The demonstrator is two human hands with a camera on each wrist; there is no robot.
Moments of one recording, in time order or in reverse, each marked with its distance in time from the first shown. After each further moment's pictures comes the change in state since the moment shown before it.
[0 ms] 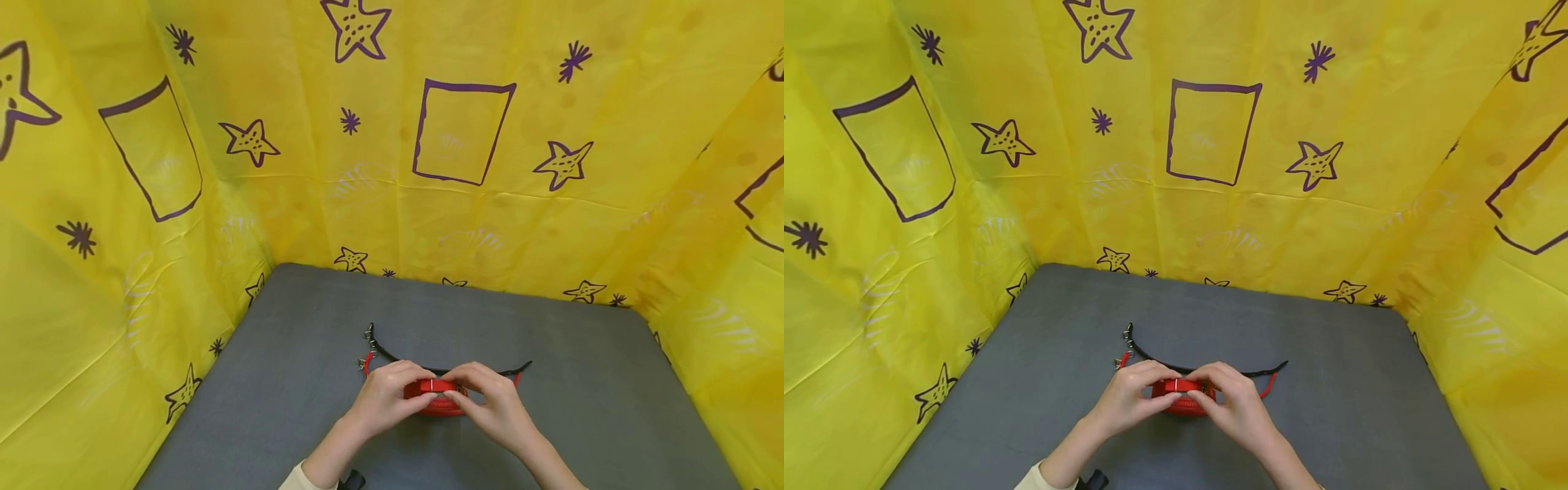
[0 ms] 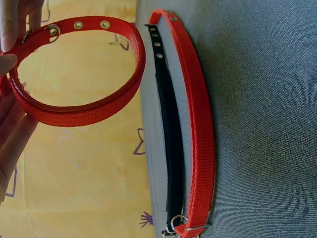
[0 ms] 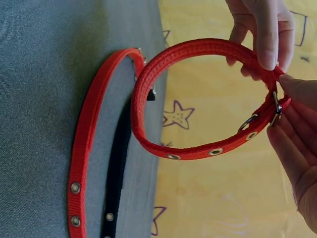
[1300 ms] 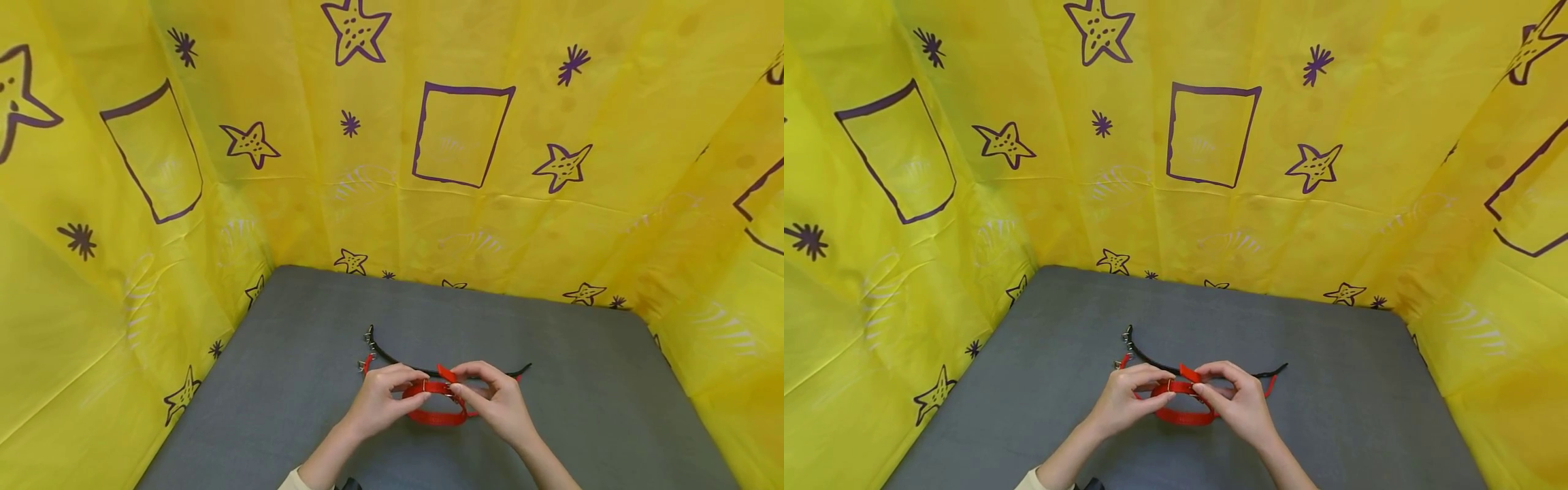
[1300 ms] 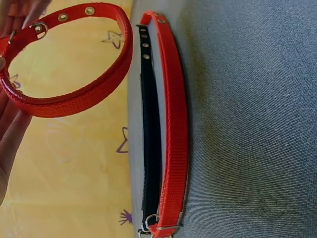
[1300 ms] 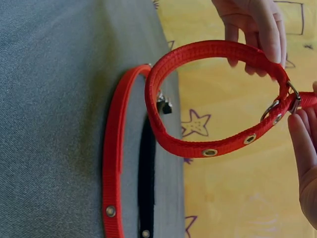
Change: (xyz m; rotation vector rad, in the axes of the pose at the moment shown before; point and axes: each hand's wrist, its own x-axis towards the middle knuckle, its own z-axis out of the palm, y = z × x) left_hand -0.012 -0.009 0.003 -0.303 0.024 -0.140; right_hand -0.008 0.010 0.001 0.503 0.076 0.302
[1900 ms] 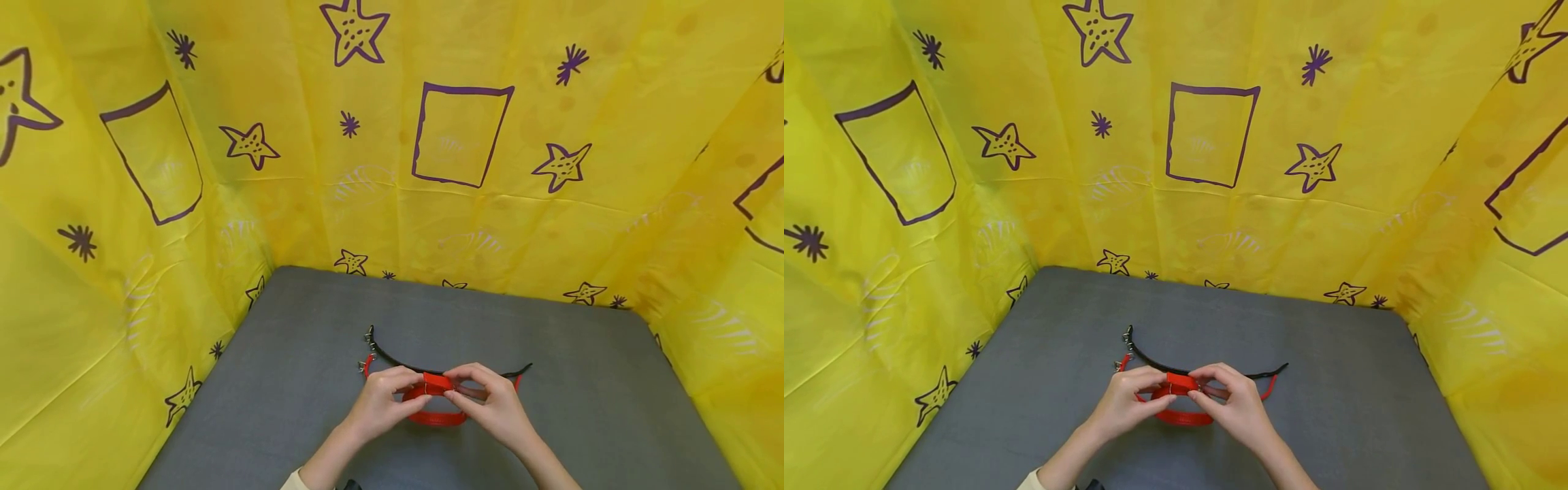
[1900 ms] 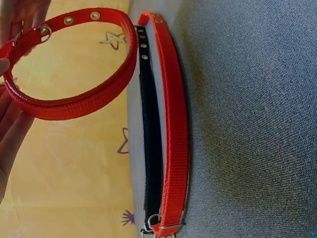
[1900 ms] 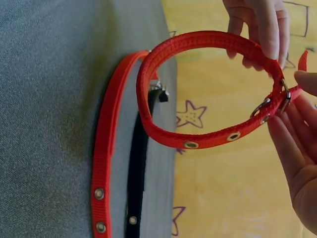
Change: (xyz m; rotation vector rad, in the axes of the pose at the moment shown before) left_hand -0.001 0.002 0.001 0.128 -0.010 0.086; right_hand -0.002 0.001 0.003 -0.261 -0.007 0.020
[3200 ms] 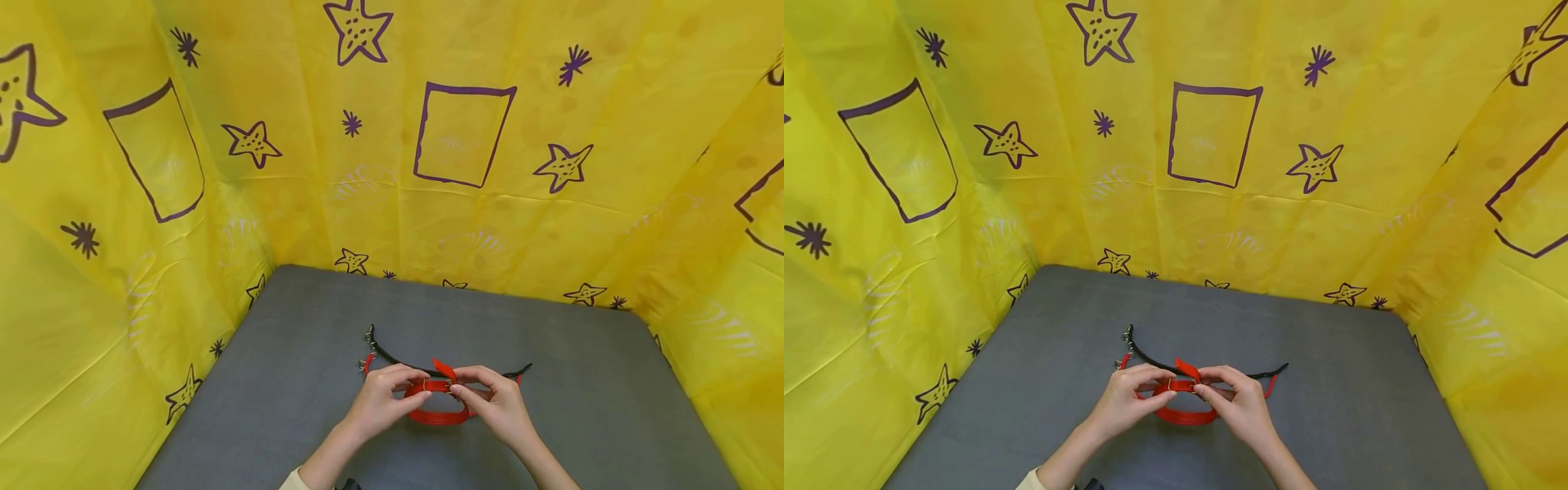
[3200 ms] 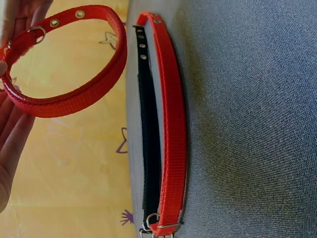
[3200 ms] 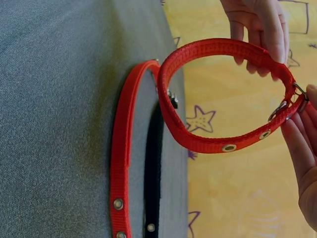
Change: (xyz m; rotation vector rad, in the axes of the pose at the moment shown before) left_hand -0.003 0.003 0.000 -0.171 -0.018 -0.253; right_hand -0.003 0.003 0.000 0.091 0.054 0.009
